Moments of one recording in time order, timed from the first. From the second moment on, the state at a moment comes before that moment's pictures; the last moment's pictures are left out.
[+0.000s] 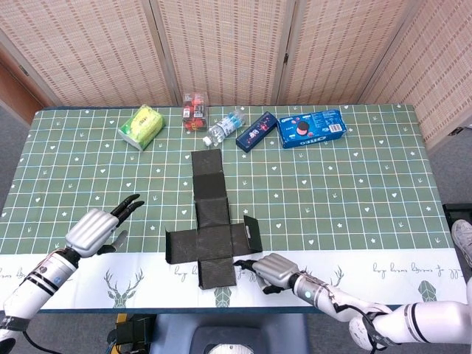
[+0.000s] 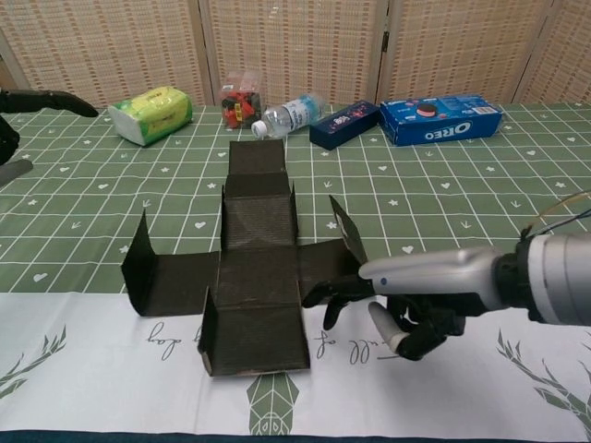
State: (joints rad) left arm -0.60 -0.98 0.00 -1.75 1.51 1.02 -0.08; right arm 0.87 -1.35 0.00 -1.88 -1.02 0.59 -0.21
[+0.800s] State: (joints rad) left arm -0.52 -0.94 0.00 -1.73 1.54 1.11 -0.15; right arm 0.94 -1.26 0.19 -1.97 -1.04 0.68 -0.11
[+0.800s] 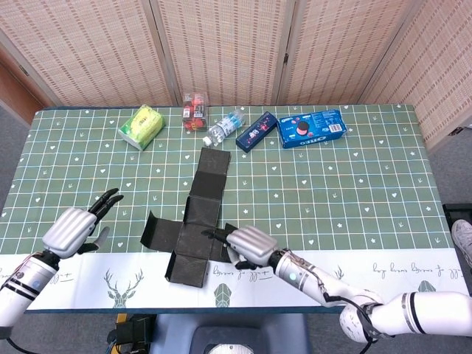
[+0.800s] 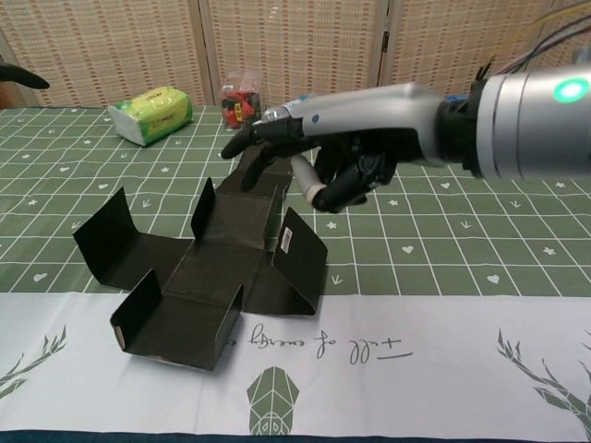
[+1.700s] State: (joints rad) left arm -0.46 -0.89 0.03 -1.77 1.61 1.15 -0.16; right arm 1.45 -1.59 0.11 -1.31 -0.39 0.48 -0.27
